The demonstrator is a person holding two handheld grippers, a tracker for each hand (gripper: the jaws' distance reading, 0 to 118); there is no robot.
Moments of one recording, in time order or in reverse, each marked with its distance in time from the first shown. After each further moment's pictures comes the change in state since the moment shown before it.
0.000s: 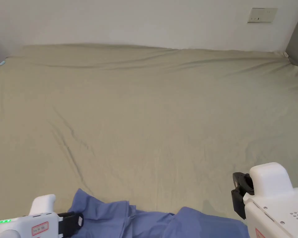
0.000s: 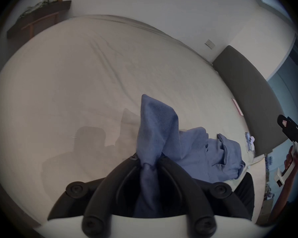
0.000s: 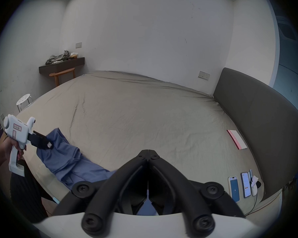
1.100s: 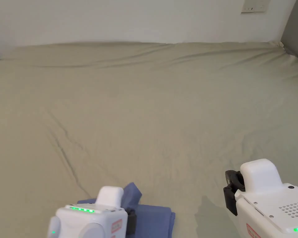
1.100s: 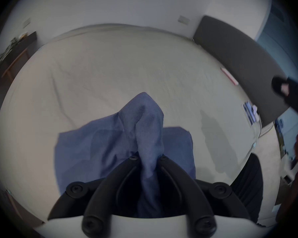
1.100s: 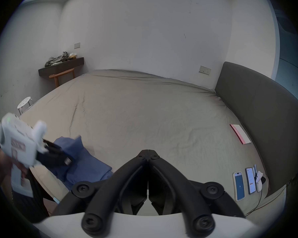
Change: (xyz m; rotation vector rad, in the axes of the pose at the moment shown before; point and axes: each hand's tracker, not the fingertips) left arm 0.180 -0.003 -0.045 -0.123 0.011 -0.303; right arm 0.010 -0.009 -0.013 -0.026 0.020 -0.037
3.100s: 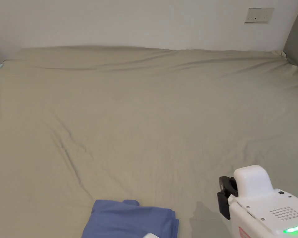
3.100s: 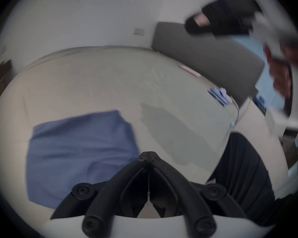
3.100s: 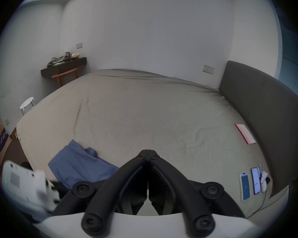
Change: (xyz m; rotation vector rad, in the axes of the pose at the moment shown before) left arm 0.050 -0.075 0.012 0.247 -0.190 -0.170; right arm -0.021 0.004 -0.009 0.000 0.044 -0.002
